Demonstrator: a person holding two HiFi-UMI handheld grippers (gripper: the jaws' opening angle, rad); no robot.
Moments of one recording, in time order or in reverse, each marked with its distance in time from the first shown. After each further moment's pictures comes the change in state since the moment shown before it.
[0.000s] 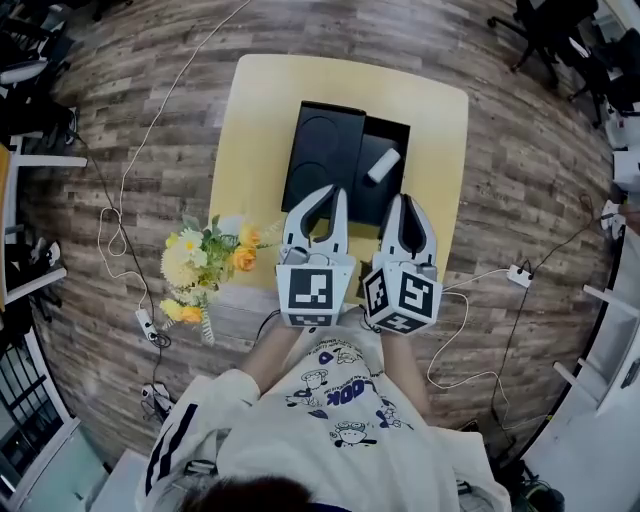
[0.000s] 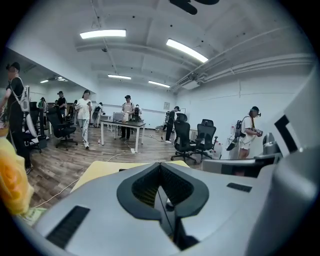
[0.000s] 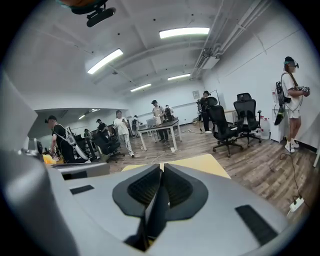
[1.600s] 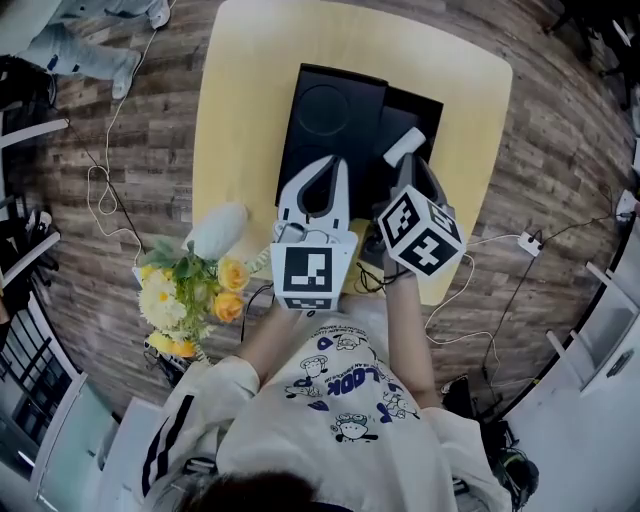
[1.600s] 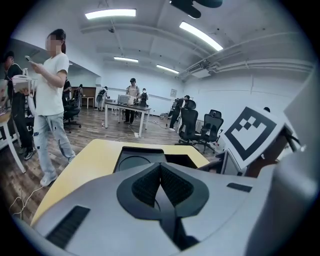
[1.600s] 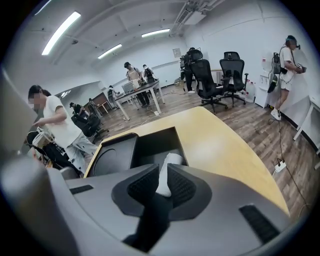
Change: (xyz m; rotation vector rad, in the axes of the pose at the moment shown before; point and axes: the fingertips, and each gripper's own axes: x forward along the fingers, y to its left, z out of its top) left arm 0.061 0.033 -0.062 -0.089 0.159 0.026; right arm 0.102 -0.044 -0.100 0.208 0.457 -0.163
